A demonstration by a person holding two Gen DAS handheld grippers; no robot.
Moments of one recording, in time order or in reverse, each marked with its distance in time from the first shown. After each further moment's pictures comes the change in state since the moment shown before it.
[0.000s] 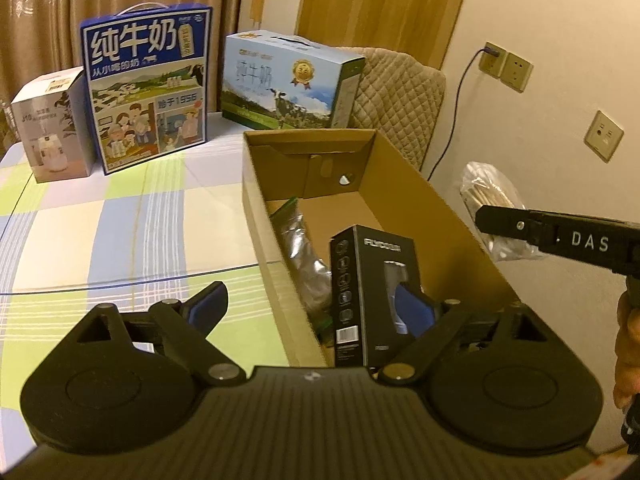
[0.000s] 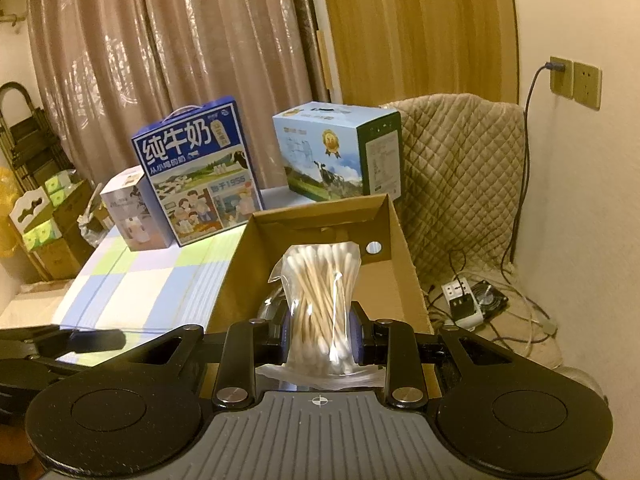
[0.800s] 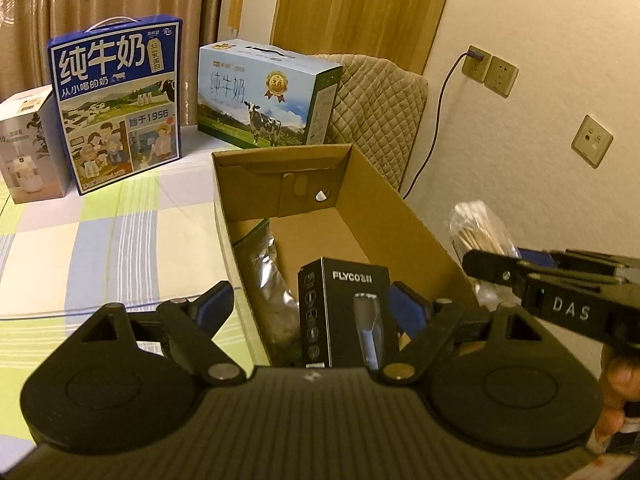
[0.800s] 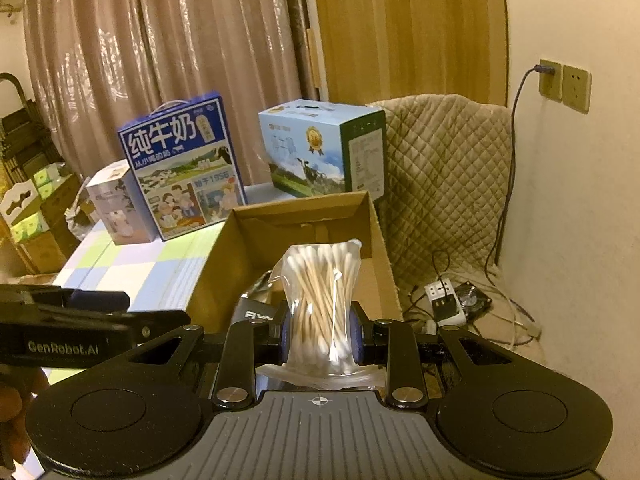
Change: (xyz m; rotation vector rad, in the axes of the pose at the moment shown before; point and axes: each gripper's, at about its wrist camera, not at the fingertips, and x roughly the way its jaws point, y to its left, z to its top) left arm 0.010 -0.022 0.026 0.026 -0.009 -0.043; right arm -0.006 -0.012 -0.005 -0.033 0.000 -0.035
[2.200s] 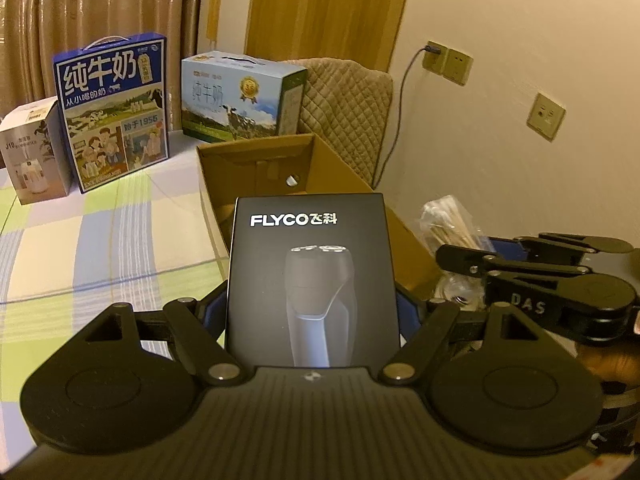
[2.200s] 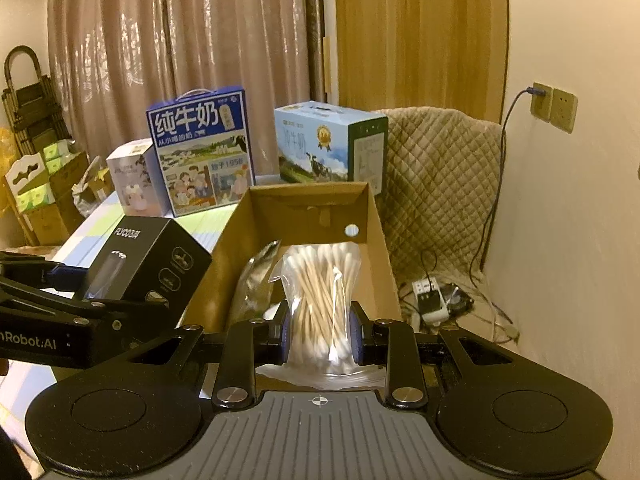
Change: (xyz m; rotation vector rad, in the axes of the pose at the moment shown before) left arm -0.065 -0.023 -0.041 0.058 -0.025 -0.033; right arm -0.056 0.023 -0.042 -0.085 -0.021 -0.032
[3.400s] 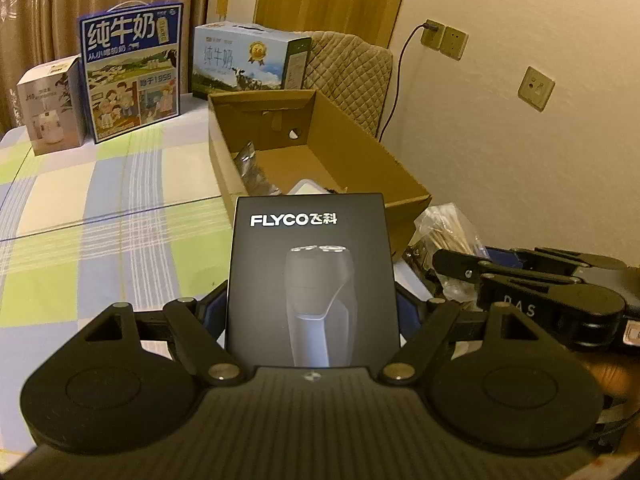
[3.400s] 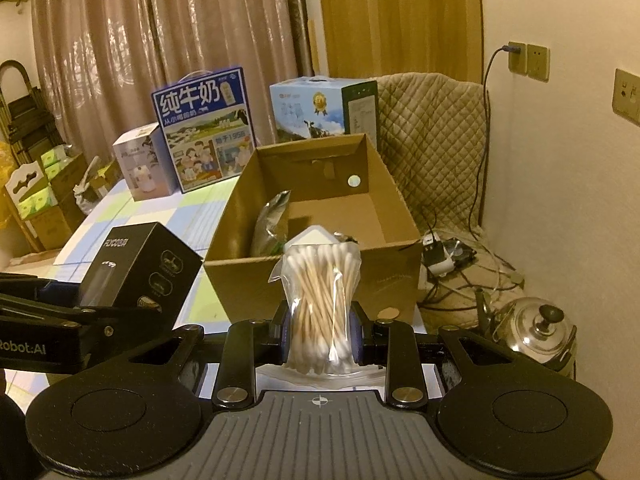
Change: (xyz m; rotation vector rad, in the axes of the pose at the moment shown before) left arm -0.042 -0.010 -0.076 -0.026 0.043 -0.005; right arm -0.041 0.026 -0.076 0.095 0.027 -0.011
